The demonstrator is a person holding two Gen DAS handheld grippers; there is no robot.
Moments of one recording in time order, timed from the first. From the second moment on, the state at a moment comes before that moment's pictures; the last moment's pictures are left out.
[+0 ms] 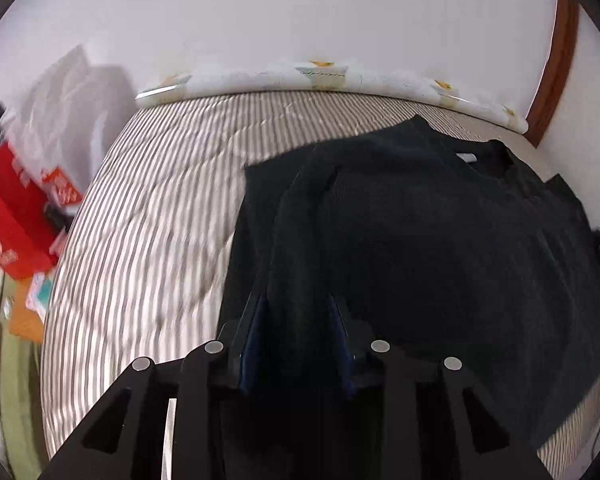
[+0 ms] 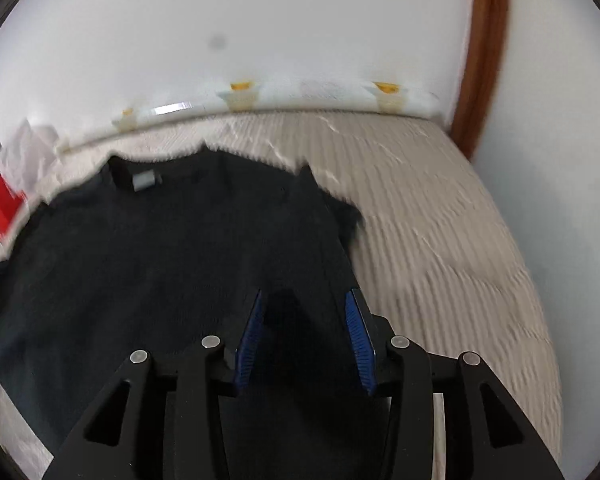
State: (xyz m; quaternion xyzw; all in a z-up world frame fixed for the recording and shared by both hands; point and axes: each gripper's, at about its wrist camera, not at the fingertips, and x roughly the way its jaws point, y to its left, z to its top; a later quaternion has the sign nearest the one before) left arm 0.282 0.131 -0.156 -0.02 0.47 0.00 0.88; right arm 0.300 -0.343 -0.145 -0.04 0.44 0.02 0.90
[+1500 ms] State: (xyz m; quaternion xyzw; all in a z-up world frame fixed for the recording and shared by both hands) left arm 0.054 0.251 -0.170 -0.15 0.44 -0.02 0.89; right arm 0.126 0.083 -0.174 -0.22 0.38 0.26 0.86
